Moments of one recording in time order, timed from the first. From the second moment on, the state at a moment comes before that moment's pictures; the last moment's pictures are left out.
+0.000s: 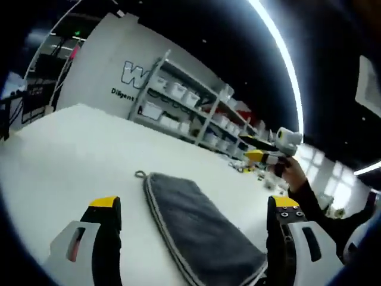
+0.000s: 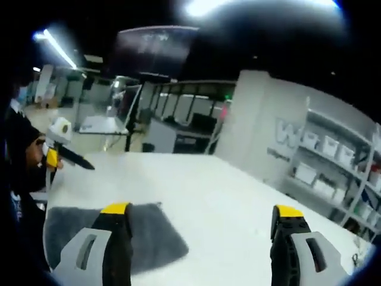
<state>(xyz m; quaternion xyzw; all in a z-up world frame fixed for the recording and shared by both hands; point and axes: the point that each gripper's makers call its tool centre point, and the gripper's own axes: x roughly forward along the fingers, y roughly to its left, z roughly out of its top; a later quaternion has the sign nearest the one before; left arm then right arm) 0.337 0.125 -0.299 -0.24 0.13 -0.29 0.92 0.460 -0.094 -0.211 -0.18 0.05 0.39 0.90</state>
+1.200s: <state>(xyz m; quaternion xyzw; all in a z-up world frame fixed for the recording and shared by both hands) 0.273 0.092 -0.347 -0.28 0.20 -0.25 0.90 0.497 -0.040 -0.206 -0.34 0.17 0.51 0.77</state>
